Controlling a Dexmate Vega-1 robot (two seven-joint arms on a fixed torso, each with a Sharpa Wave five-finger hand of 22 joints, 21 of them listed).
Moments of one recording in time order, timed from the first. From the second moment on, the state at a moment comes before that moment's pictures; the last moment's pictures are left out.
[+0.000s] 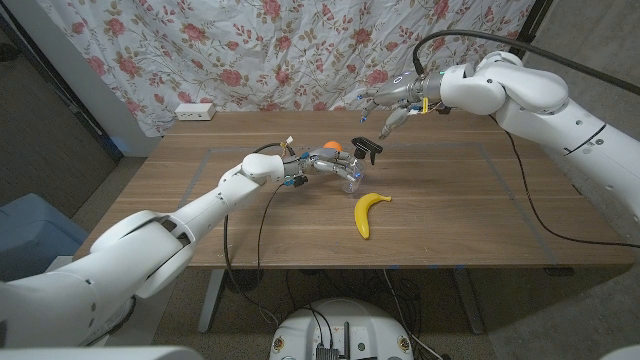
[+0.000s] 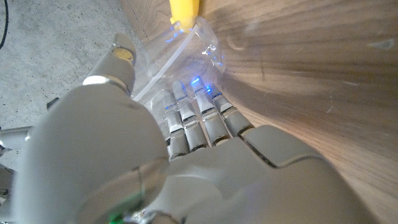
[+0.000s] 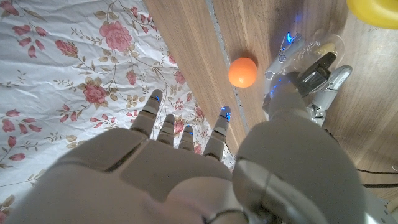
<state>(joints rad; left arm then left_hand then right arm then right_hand) 0.38 0.37 0.76 -0.88 -0.32 -0.38 -0.67 1.02 -0.03 0.37 -0.19 0.20 0.47 -0.03 0.71 0.20 0.68 -0.07 0.28 0.59 0.60 -0.06 0.26 0.25 0.38 -0.04 0.21 0.17 -0.38 -0.93 -0.60 -1.96 -0.76 0.24 0.64 0.85 -0.05 0.25 -0.19 0.39 0.42 -0.22 0.22 0.23 -0.06 -0.02 0.19 0.21 -0.07 0.12 0.21 0.28 0.23 0.15 0.18 0.17</state>
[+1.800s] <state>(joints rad) 0.28 0.27 0.79 -0.65 -0.30 -0.48 -0.79 1.02 -0.03 0.37 -0.19 0.20 0.47 -0.03 0.71 0.20 0.68 -0.07 0.28 0.60 0.60 -0.06 0.26 0.25 0.38 -0.04 0.21 0.17 -0.32 -0.90 -0.61 -1.77 -0.73 0.62 0.49 0.90 -0.09 0.25 -0.16 0.43 0.48 -0.22 0.26 0.23 -0.10 -0.02 0.19 0.20 -0.11 0.14 0.20 0.28 0.21 0.14 0.18 0.17</state>
